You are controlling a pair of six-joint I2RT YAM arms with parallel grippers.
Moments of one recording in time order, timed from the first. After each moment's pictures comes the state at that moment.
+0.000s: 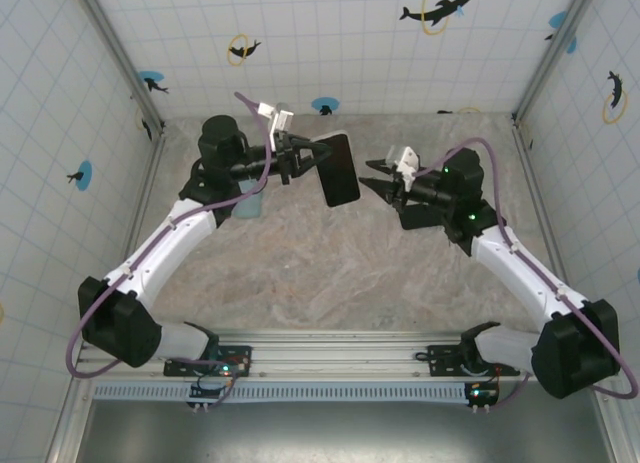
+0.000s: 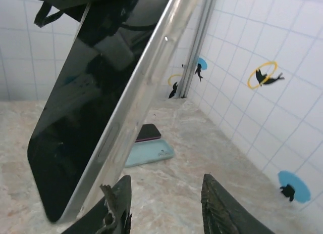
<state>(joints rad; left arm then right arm) -0.46 1.37 1.20 0.15 0.93 -0.47 0.39 1.19 0.85 0.22 -0.74 -0.28</state>
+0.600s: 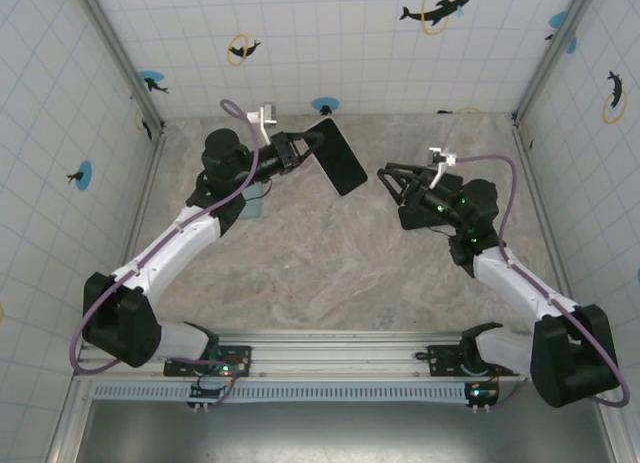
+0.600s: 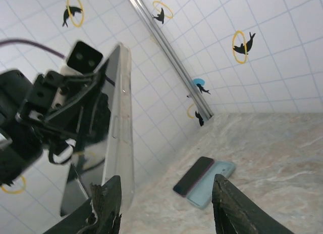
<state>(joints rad) -0.46 1.37 1.07 0.36 0.68 -1.04 0.33 1.15 0.60 0.72 -0.65 0.69</state>
